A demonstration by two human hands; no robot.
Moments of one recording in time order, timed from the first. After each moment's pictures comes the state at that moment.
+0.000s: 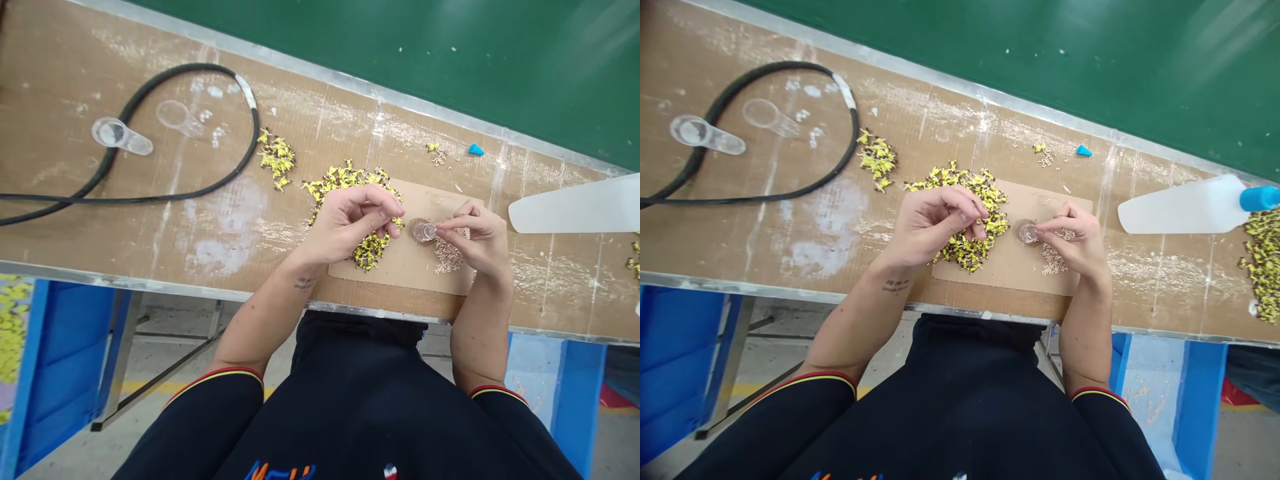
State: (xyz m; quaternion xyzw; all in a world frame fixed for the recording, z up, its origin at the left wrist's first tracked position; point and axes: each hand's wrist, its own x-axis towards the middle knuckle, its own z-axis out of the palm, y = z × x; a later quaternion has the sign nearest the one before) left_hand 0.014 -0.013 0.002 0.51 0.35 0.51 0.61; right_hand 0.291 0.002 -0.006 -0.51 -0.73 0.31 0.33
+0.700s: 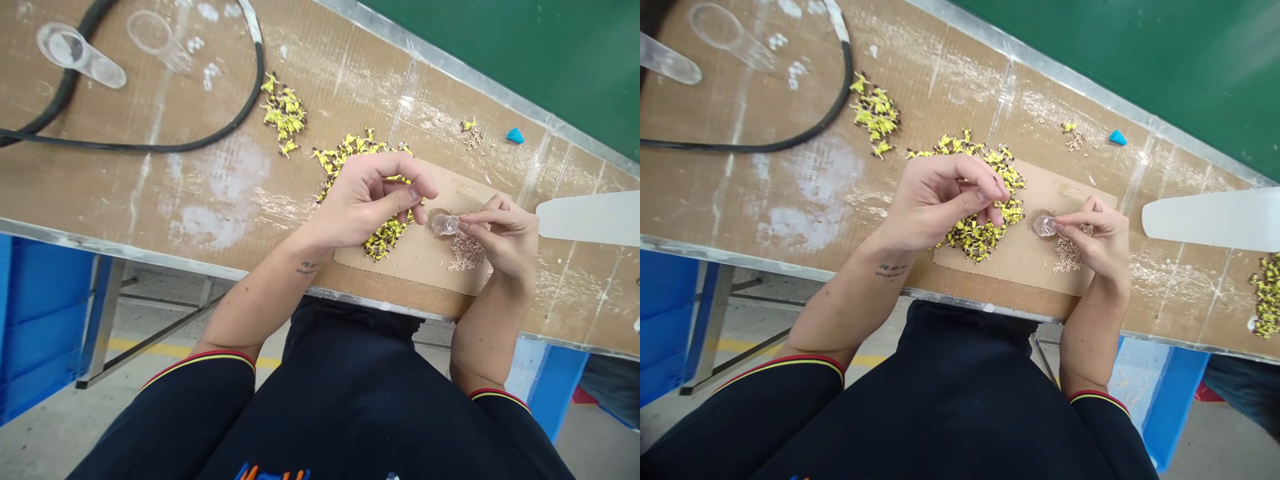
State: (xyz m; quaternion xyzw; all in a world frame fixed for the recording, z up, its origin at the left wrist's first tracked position) left_hand 0.013 -0.012 0.005 0.47 0.35 0.51 0.63; right_hand 0.290 0.006 -0.006 -0.54 -0.71 0.32 0.31
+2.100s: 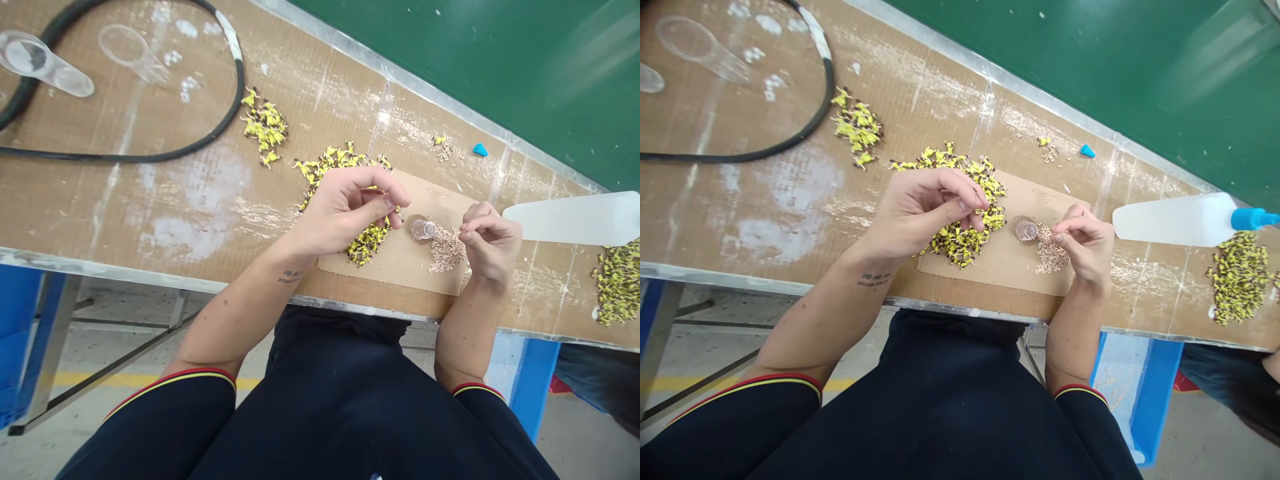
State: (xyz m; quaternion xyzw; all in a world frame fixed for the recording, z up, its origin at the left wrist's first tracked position) left_hand 0.012 -0.009 -0.004 0.52 0.32 0.53 0.59; right_hand 0.299 0.004 -0.007 -0.46 -0.66 0.39 0.44
